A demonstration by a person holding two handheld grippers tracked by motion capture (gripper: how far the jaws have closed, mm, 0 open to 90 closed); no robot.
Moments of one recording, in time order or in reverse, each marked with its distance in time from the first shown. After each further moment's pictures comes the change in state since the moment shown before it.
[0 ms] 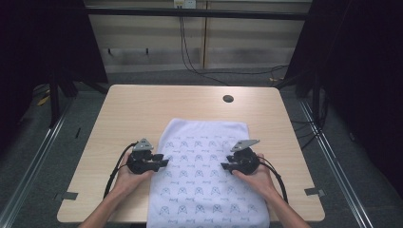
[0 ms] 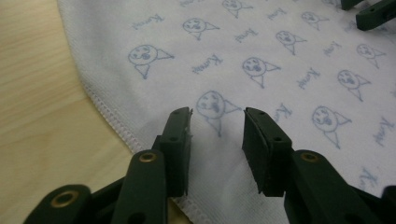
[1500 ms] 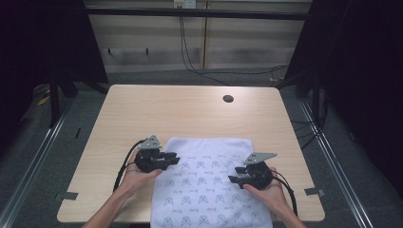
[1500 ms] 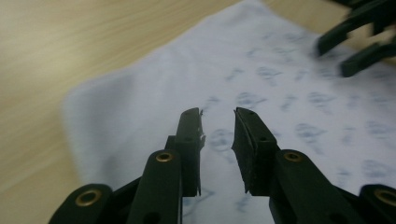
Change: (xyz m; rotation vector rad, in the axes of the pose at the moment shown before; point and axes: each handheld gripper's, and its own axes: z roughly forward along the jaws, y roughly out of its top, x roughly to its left) left arm -0.023 0.029 -0.002 -0.093 -0.056 0.075; right arm 0.016 -0.035 -0.038 -0.057 0.055 0.054
